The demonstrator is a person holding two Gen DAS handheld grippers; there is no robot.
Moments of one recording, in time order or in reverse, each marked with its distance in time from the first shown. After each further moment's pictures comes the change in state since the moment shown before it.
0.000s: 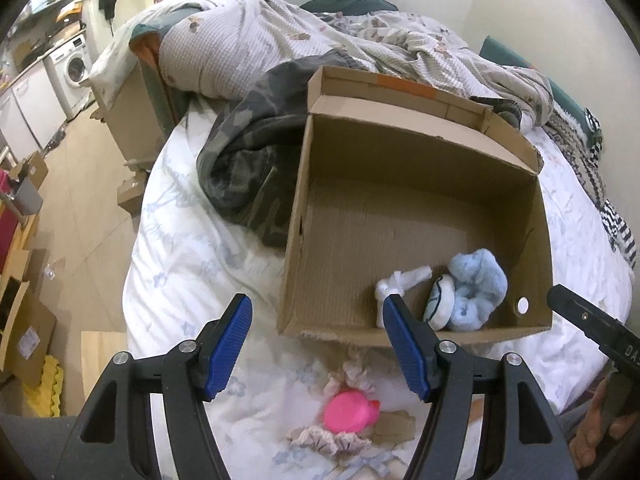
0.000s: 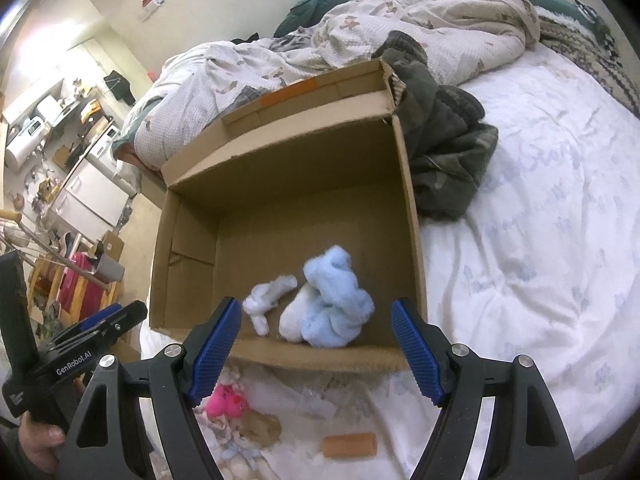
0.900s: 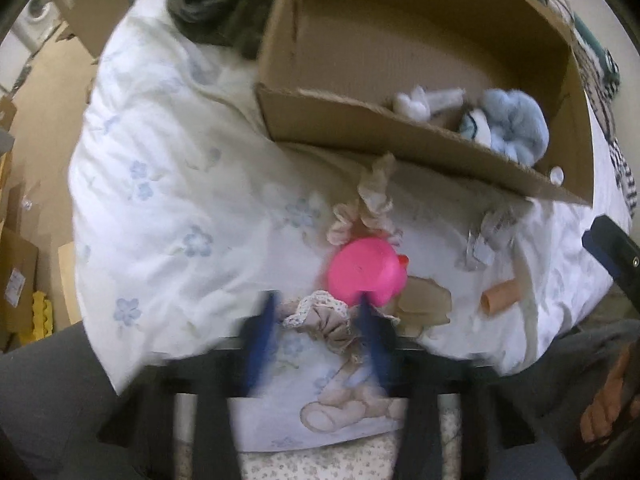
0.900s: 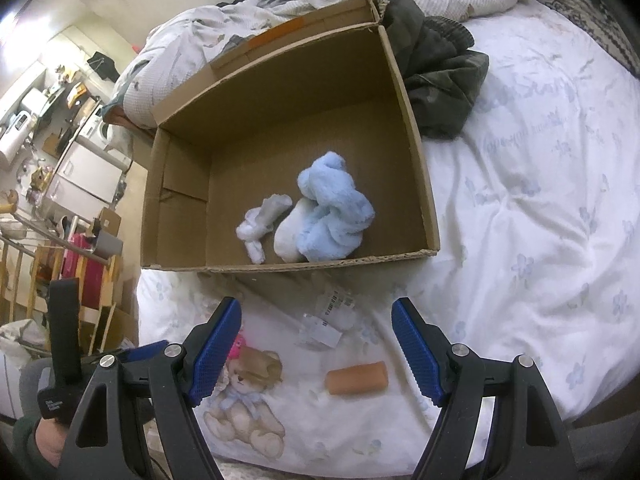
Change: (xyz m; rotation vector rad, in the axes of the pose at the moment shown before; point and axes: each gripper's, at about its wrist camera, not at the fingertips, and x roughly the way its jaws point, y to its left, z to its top) left arm 0.065 0.004 -0.078 -0.001 0.464 -0.065; right arm 0.010 0.001 -0.044 0.042 0.158 -0.009
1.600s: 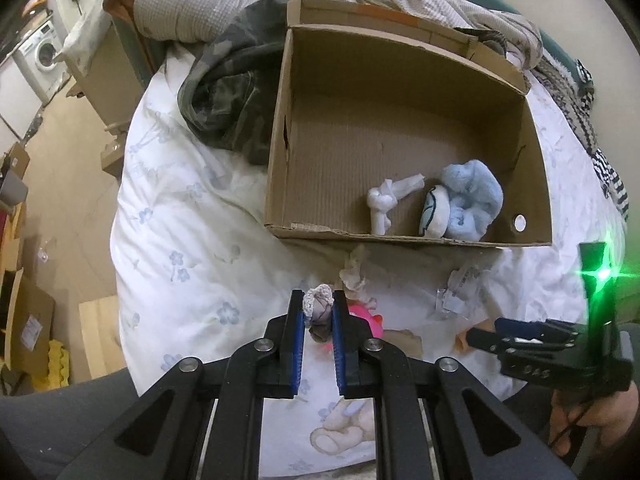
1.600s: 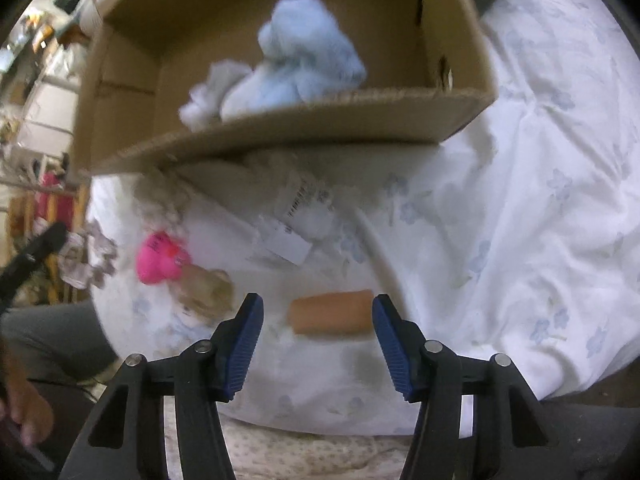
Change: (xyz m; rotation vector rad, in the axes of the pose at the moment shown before) left arm -0.067 -0.013 0.011 0.063 -0.252 0.040; right arm 0.073 -0.006 -0.026 -0.036 0.359 -0.104
